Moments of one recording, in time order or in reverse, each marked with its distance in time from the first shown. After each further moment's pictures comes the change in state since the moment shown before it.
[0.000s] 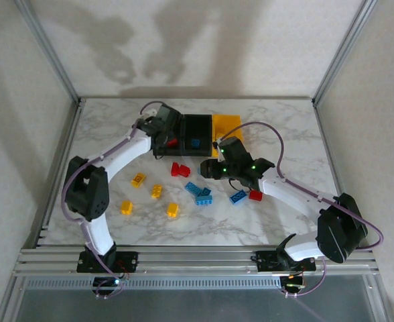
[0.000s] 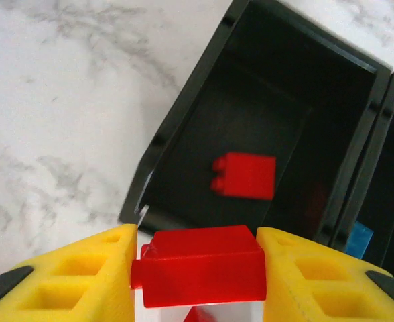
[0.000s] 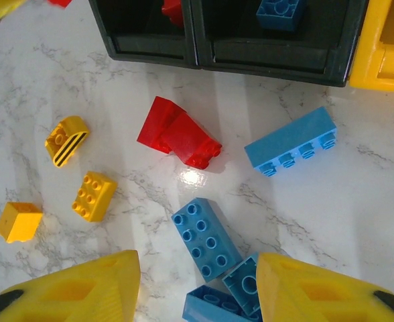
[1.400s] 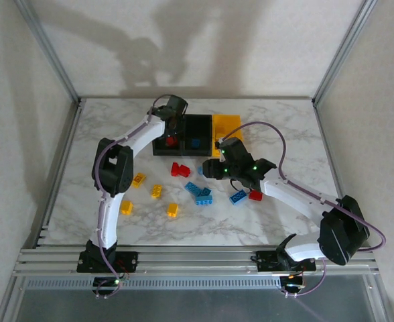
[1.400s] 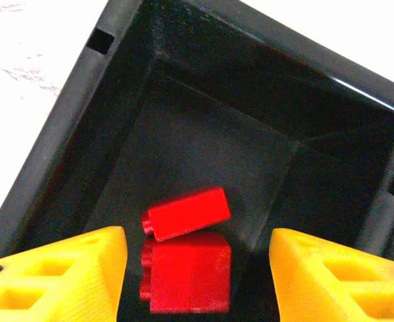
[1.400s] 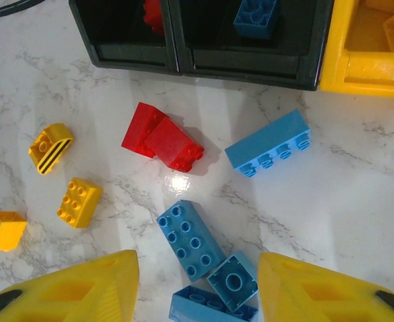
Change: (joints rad) left arm 0.044 0.355 0.351 -0.051 0.110 0.075; right arm 0.004 -0.024 -0.001 -0.028 0.064 0.005
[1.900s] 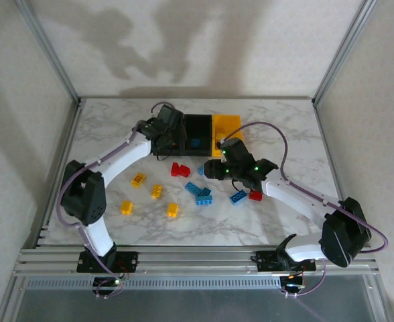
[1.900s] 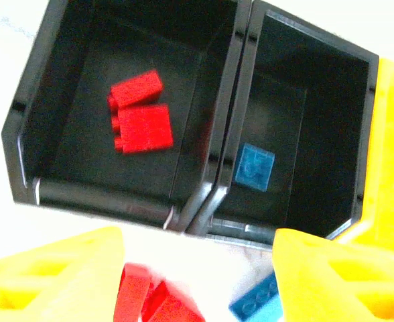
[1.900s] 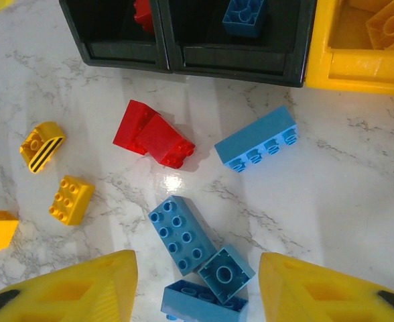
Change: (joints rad) left arm -0.095 -0.449 -0.441 0.150 0.126 0.048; right arm 0.000 -0.015 0.000 -0.034 0.020 -0.003
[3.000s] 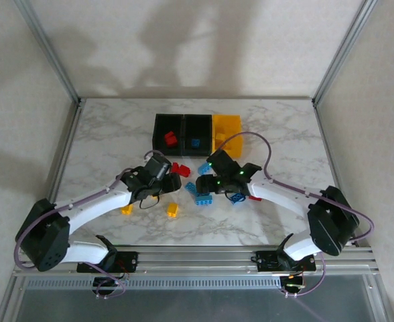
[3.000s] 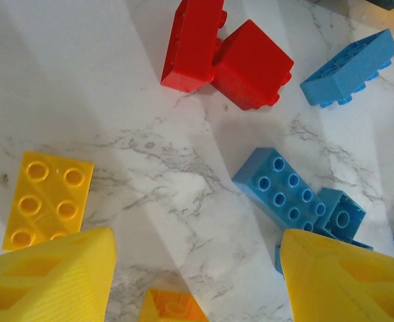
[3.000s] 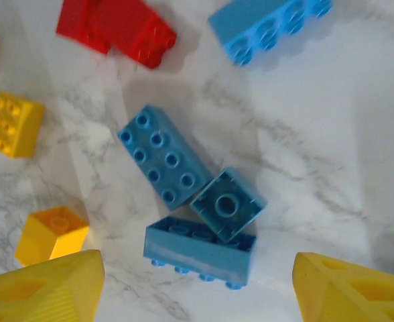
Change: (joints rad) left arm -0.148 -0.460 -0.669 0.153 0.110 -0.096; right arm 0.119 0.140 -0.011 -0.097 -0.005 0.093
